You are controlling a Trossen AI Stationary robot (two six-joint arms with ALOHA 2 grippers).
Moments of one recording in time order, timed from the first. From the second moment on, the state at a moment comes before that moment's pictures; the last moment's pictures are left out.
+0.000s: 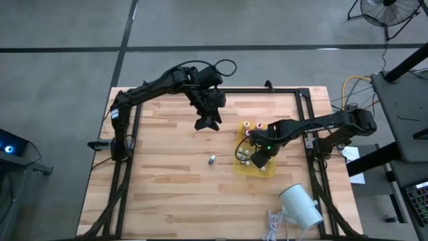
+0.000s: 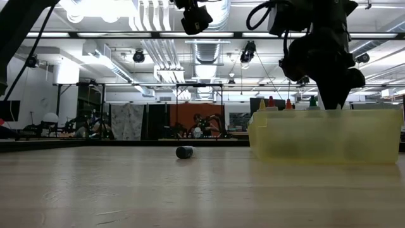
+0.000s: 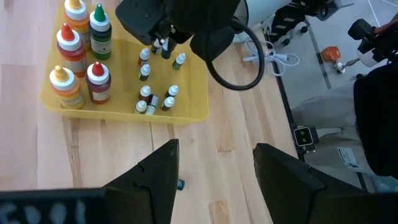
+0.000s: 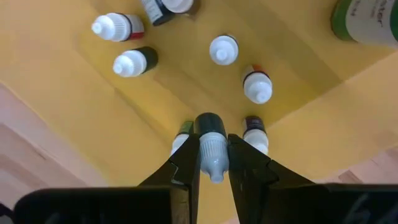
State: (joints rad) left arm 0.30 1.89 2.19 -1.30 0.60 0.20; right arm 0.01 1.44 0.95 -0.94 -0.17 0.91
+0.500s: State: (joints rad) left arm 0.30 1.89 2.19 -1.29 0.60 0.20; right arm 0.01 1.55 1.01 -0.99 -0.17 0.88
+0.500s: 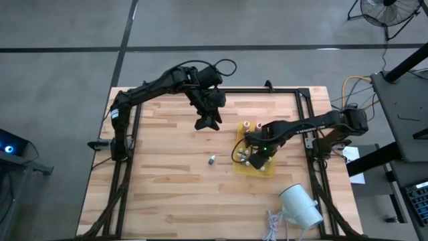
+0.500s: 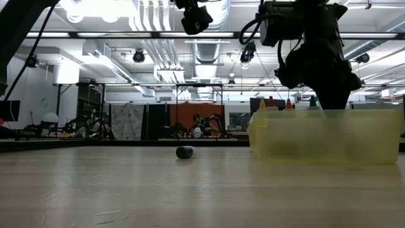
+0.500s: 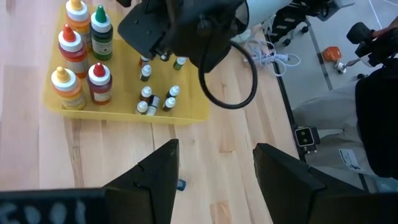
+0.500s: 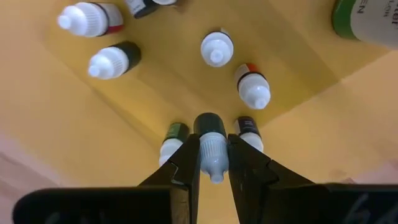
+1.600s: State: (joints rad) left arm 0.31 1.89 2.19 -1.29 0.60 0.21; right arm 0.01 1.64 1.01 -0.96 -0.11 0.92
